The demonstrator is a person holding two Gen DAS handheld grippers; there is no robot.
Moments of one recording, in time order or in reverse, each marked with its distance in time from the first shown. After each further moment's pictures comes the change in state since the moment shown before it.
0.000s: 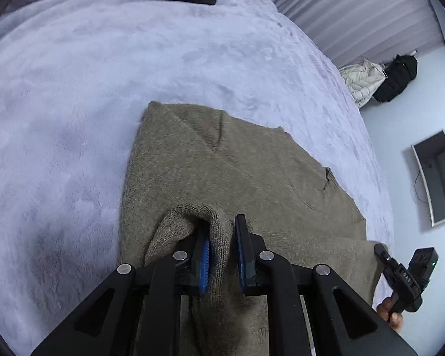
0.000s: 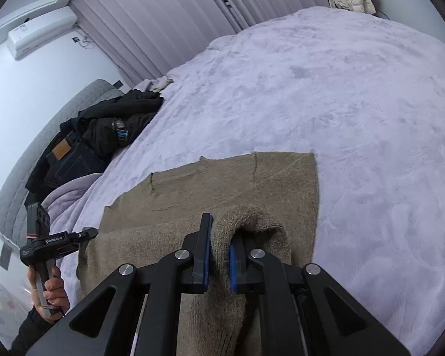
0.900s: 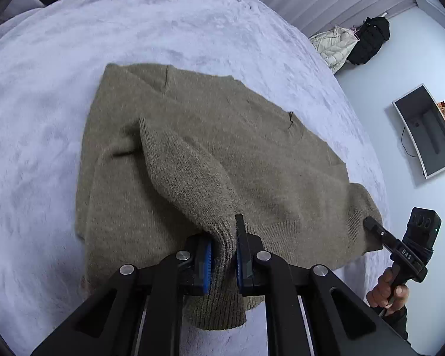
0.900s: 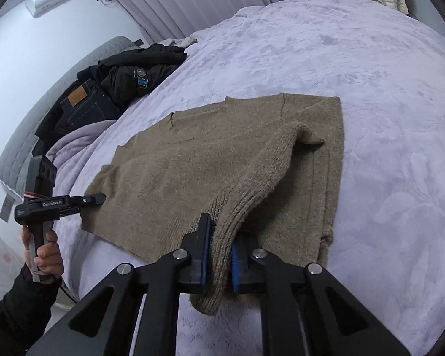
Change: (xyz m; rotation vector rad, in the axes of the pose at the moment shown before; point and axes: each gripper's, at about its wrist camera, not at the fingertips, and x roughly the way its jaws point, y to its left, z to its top) left arm -0.025 -0.042 -0.060 0.190 0.059 -0.028; right arm -0.024 0.024 -0.051 -0.140 0.109 0.097
